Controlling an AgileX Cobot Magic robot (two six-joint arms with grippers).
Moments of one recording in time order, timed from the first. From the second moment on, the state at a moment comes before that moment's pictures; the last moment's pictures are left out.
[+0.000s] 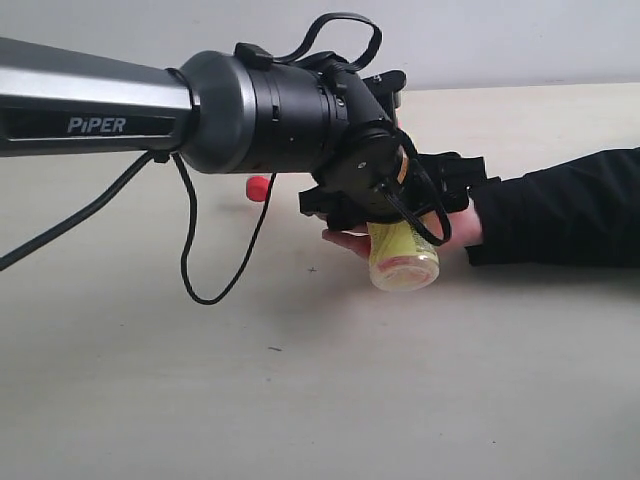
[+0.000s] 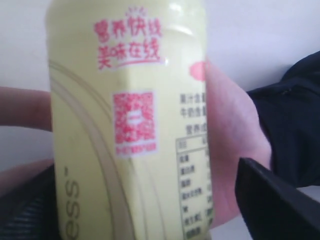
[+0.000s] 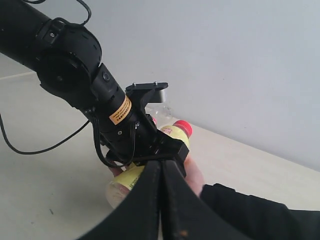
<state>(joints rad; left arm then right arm) -0.80 2.13 -1.56 0.33 0.49 -1.13 0.48 0.05 -0.23 0.21 0.39 -0.31</state>
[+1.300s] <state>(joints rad) -0.78 1.83 -1.76 0.41 1.21 -0.73 0.48 0.05 -0.23 0.21 0.40 -0.31</state>
